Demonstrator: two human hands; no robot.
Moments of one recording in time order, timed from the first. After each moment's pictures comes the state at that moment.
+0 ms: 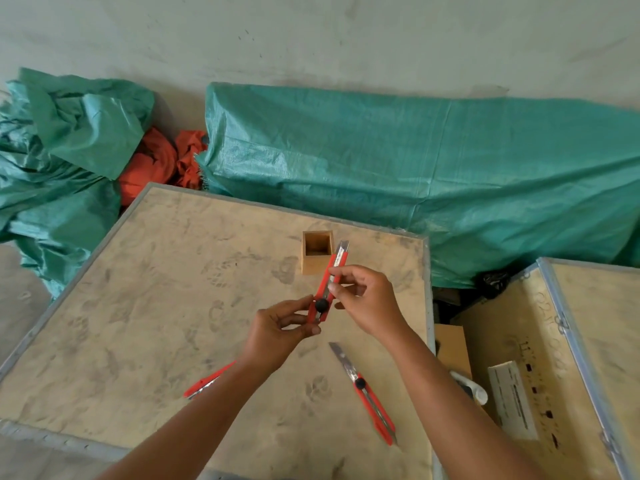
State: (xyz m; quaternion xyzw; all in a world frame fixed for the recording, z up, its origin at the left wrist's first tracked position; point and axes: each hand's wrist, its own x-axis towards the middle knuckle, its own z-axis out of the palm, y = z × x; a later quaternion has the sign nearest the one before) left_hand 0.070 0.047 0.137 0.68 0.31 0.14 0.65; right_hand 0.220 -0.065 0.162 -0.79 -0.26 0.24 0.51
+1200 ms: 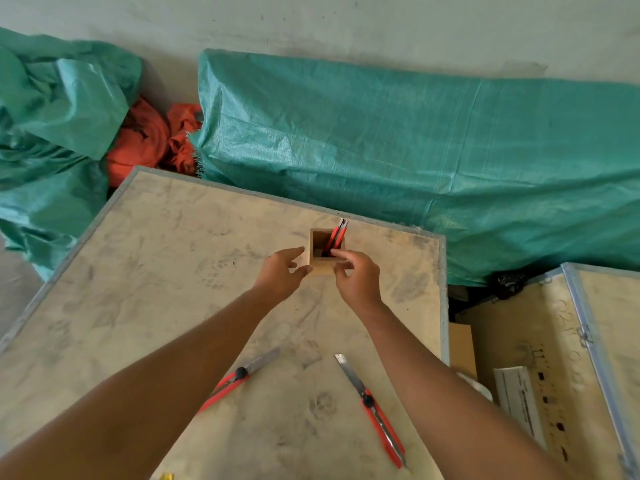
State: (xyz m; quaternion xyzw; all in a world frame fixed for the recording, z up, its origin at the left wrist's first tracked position) left_hand 0.182 0.163 0.065 0.82 0.36 0.02 0.45; right_hand 0.283 0.023 0.065 -0.87 -0.27 0.11 0.40
